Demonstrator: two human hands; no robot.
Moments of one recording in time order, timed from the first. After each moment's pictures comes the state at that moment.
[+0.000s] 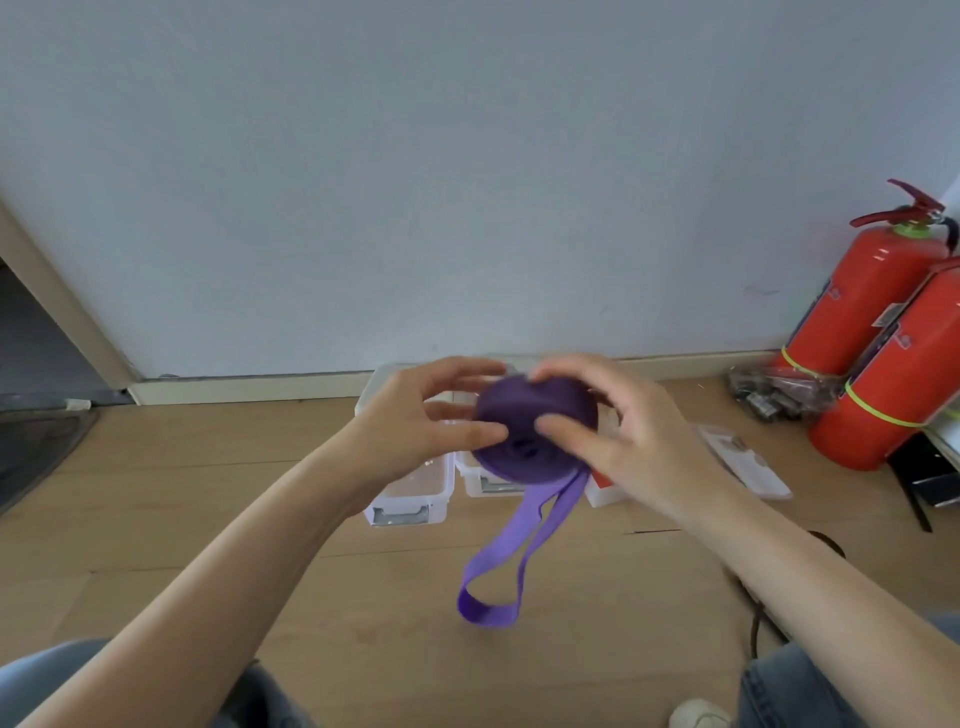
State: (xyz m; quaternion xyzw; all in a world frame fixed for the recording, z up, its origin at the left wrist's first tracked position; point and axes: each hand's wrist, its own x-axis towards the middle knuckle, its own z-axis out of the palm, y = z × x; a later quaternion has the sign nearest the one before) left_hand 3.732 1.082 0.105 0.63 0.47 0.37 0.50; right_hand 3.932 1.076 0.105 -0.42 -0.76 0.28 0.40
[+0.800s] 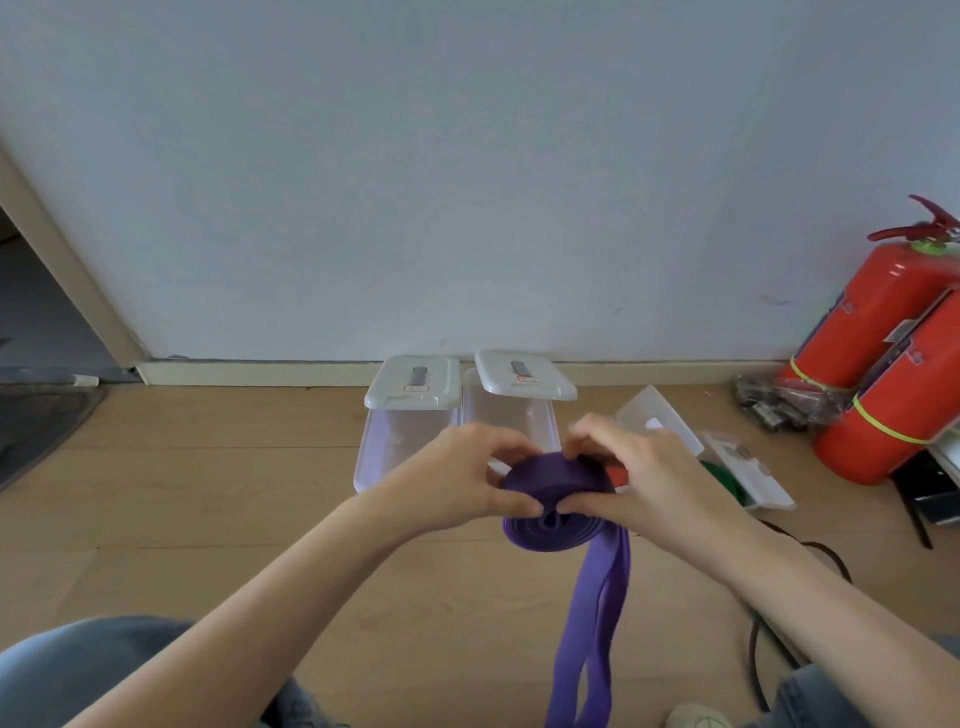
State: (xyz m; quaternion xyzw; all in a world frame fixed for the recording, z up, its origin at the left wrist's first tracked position) left_hand 3.744 1.072 0.074 0.74 0.47 0.21 0.43; right_hand 3.943 1.067 0.076 -0.46 -0.82 0.22 0.24
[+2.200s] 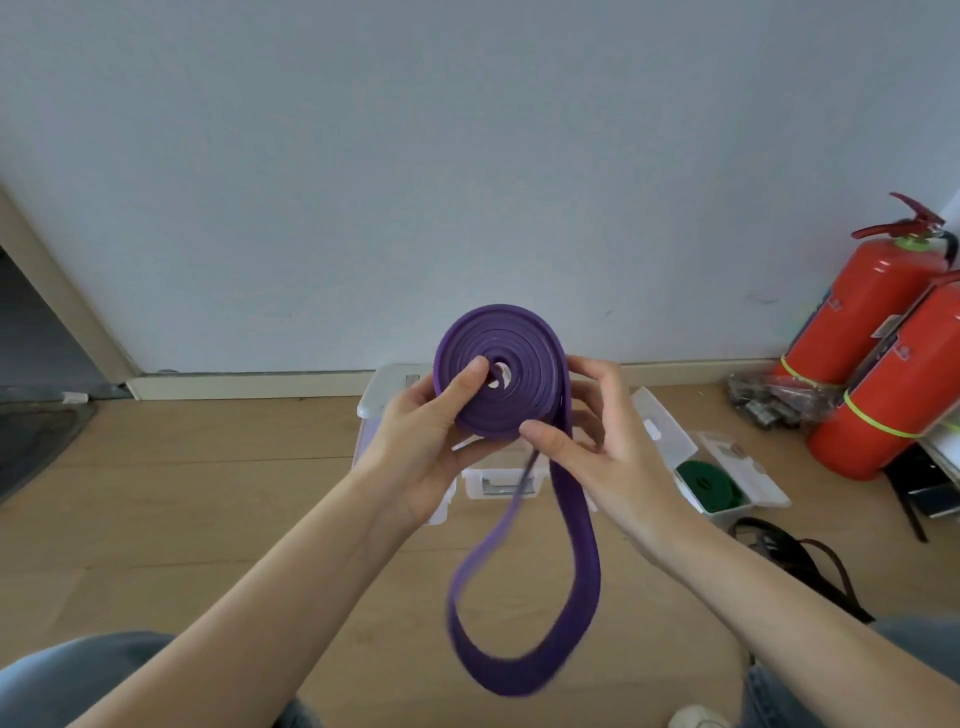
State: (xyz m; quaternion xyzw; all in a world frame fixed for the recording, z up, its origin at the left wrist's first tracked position) left_hand 3.750 1.082 0.089 0.31 0.37 0.56 0.68; right_hand 3.908 1.069 0.081 -0.40 -0.62 0.46 0.50
